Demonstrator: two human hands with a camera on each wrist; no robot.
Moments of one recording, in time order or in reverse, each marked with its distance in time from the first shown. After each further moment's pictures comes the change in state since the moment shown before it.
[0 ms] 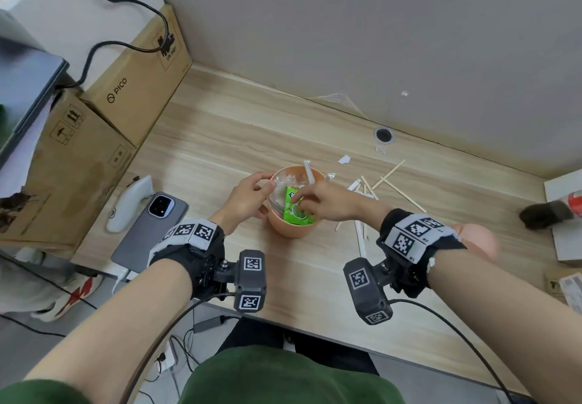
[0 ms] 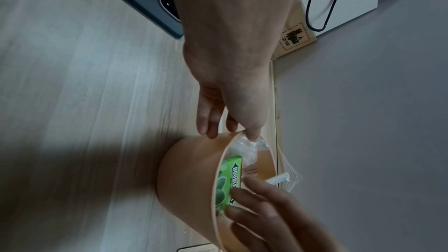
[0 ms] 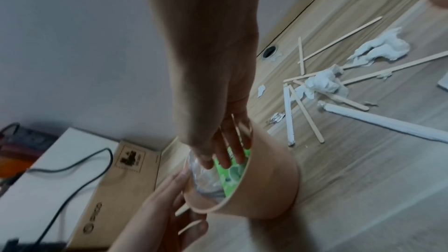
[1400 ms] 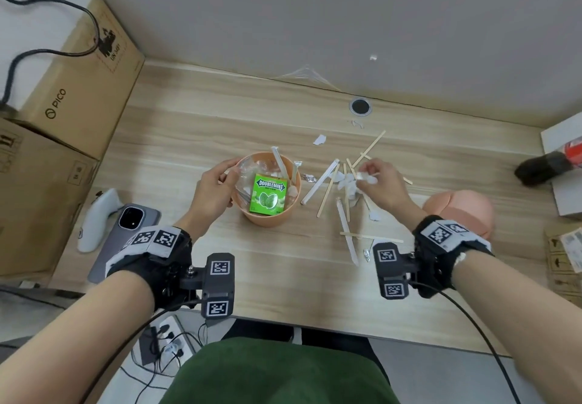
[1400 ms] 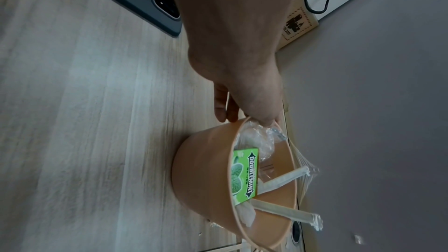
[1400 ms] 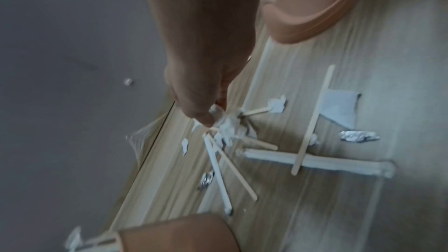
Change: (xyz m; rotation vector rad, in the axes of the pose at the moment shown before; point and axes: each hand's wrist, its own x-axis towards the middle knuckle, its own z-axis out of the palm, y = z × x) left_hand 0.016 -0.002 0.010 0.132 0.196 0.133; right_hand -0.045 0.161 0.017 0.395 0.738 0.392
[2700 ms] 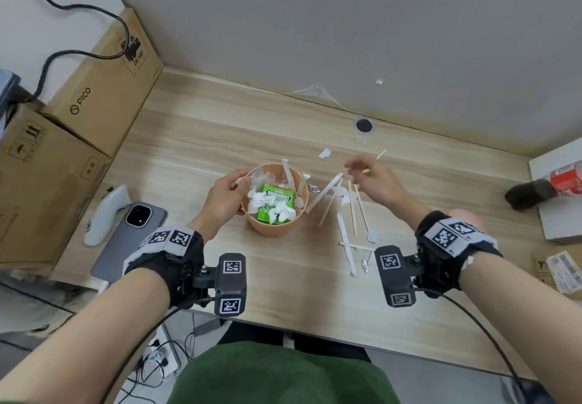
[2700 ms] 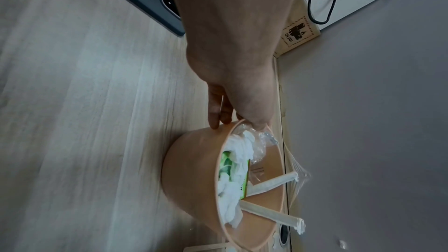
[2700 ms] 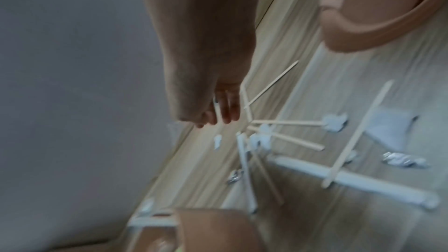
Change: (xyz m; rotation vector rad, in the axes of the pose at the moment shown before) left_hand -0.009 0.002 -0.002 -0.082 -0.081 -0.087; right_hand -0.008 -0.071 -0.019 0.118 -0.184 -0.060
